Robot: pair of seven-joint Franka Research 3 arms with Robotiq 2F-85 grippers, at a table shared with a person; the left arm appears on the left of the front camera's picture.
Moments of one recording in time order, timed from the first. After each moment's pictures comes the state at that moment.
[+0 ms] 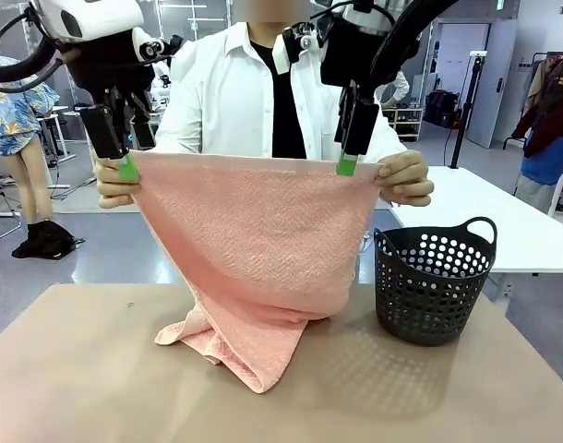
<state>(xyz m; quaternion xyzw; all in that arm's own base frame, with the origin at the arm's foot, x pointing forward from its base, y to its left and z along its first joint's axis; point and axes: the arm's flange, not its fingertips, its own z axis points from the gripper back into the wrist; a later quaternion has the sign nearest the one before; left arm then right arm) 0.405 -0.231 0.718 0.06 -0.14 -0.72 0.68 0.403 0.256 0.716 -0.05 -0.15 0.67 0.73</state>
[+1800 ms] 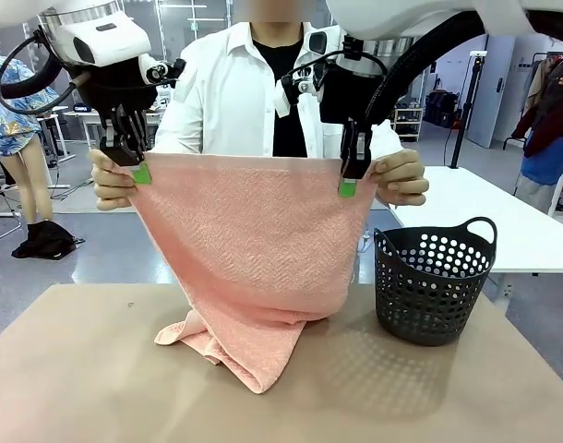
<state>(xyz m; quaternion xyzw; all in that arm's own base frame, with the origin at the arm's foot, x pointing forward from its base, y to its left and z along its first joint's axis) 0.424 -0.227 0.697 0.07 -0.13 -0.70 0.69 0.410 0.257 0.677 -0.07 -0.12 0.67 0.73</state>
